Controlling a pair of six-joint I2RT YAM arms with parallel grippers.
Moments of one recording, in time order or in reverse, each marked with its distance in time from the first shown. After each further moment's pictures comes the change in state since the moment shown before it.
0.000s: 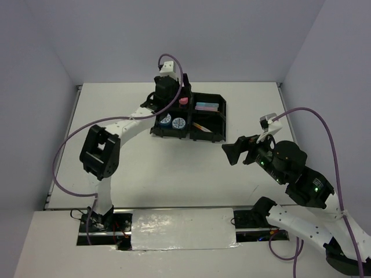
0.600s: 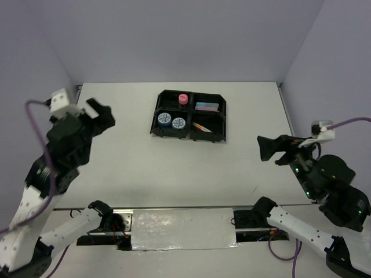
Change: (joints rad) left arm 0.027 -1.123 -0.243 -0.877 -0.377 -0.082; right arm 0.000 -0.089 0.213 -0.189 0.314 -0.003
